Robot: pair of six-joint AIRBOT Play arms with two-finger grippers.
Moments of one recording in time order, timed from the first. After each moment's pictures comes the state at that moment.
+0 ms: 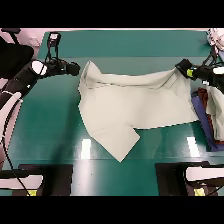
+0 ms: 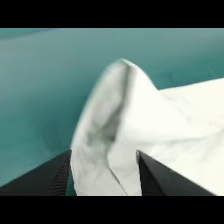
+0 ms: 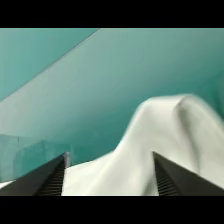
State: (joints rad) left arm -0.16 -1.45 1.29 1.06 -0.51 -1.11; right arm -0.27 -1.53 1.25 -0.63 0.58 1.22
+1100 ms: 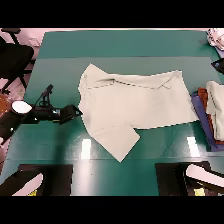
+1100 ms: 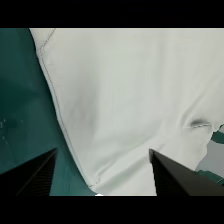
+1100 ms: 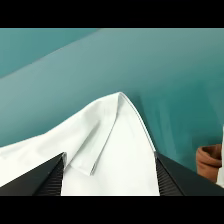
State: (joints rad) left arm -0.07 -0.99 0.61 0.73 -0.92 -1.41; right arm -0.59 -1.24 1.24 -0.85 0.90 1.18
